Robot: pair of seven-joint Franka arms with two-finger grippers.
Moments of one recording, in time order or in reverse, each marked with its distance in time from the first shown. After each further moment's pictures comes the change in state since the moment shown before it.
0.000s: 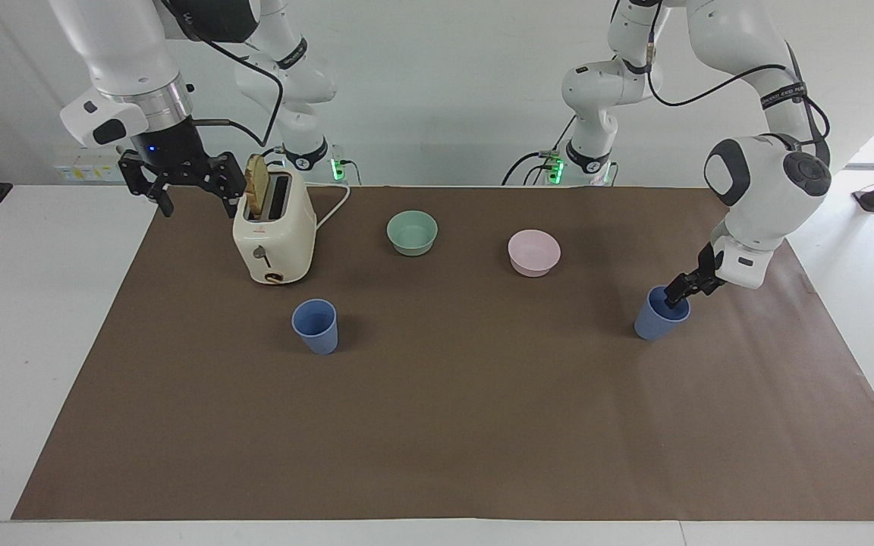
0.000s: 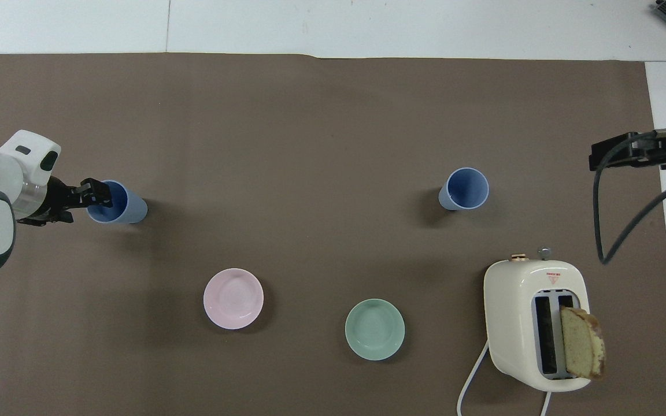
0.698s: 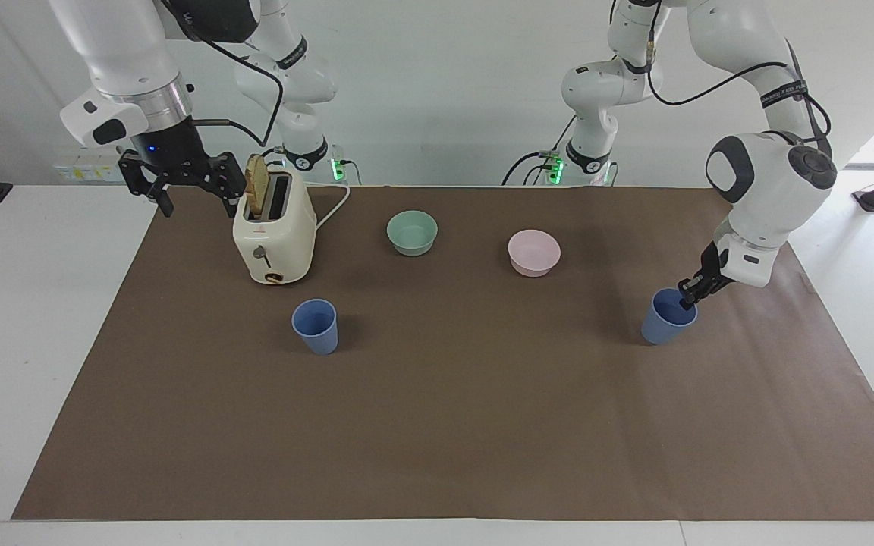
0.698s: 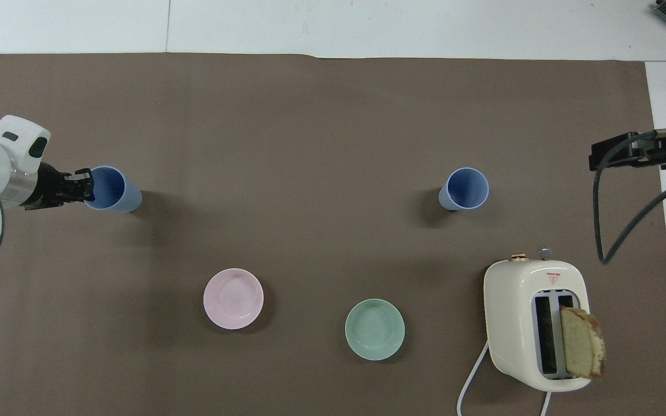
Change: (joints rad) left arm -0.001 -0.004 -0.009 0.094 -0.026 -0.032 0.001; right arm 0.000 0.000 0.000 0.000 0.000 0.000 0.000
